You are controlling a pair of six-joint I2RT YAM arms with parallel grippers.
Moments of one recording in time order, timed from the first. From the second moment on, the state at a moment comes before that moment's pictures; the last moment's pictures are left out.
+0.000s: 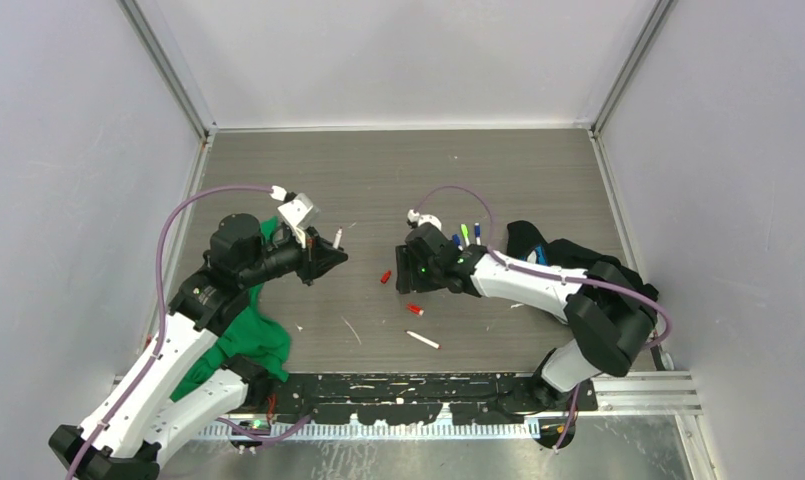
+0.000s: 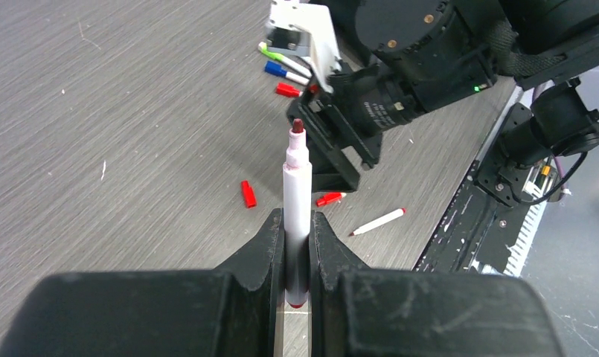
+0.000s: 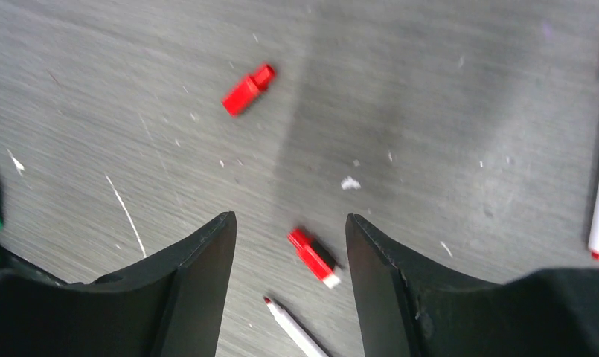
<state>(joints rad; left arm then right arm) -0.49 0.77 0.84 -0.38 0.47 -0.06 0.85 1.50 0.86 -0.28 0.06 0.62</state>
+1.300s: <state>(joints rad) -0.49 0.75 0.84 -0.37 0.51 -0.07 0.98 1.92 1.26 -0.49 0.45 0.66</state>
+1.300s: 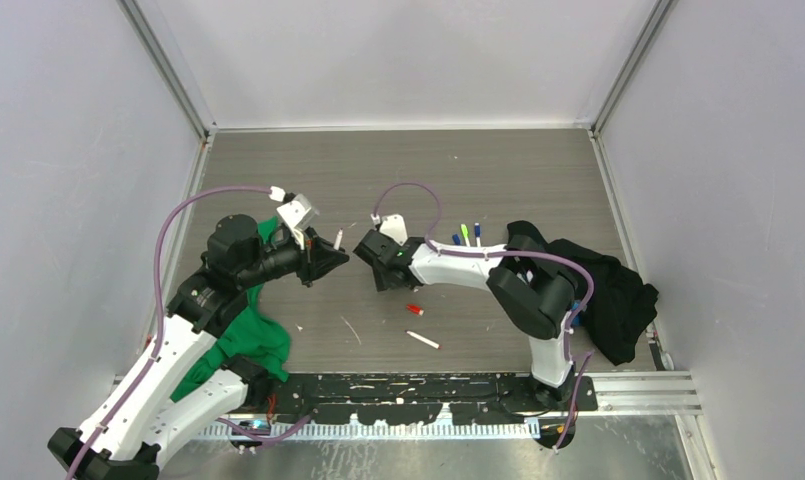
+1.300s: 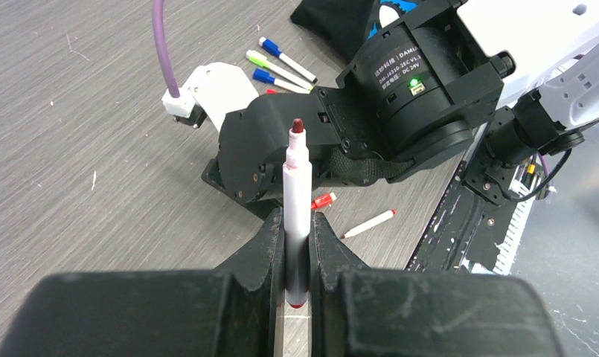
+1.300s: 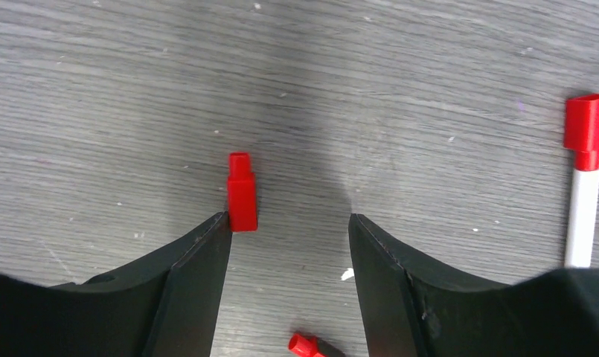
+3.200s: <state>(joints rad) -0.49 0.73 0.84 -0.36 0.51 -0.07 0.85 1.99 1.47 -0.52 0.19 0.44</state>
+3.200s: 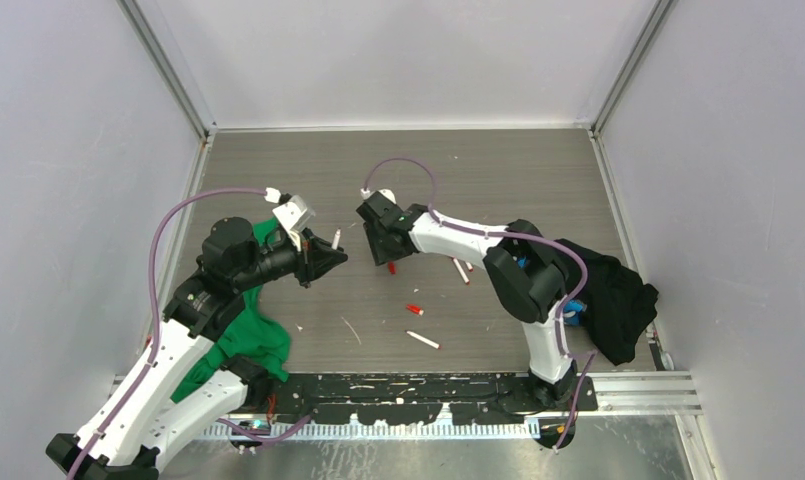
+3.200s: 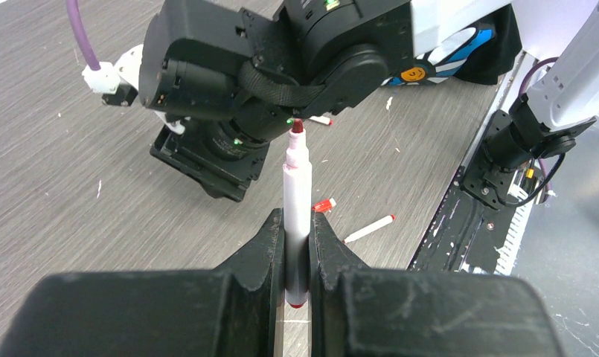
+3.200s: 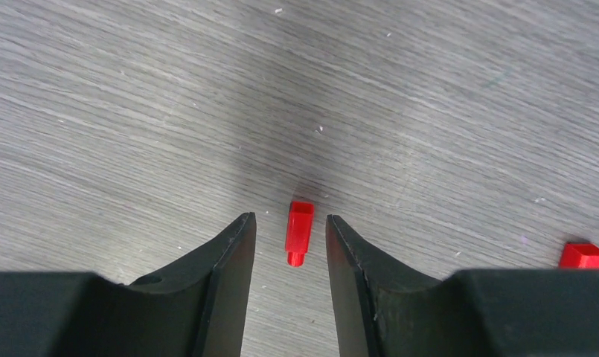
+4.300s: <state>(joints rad) -0.49 0.78 0.81 -0.20 0.60 -0.23 0.75 1.80 1.38 -0.46 0.04 0.46</state>
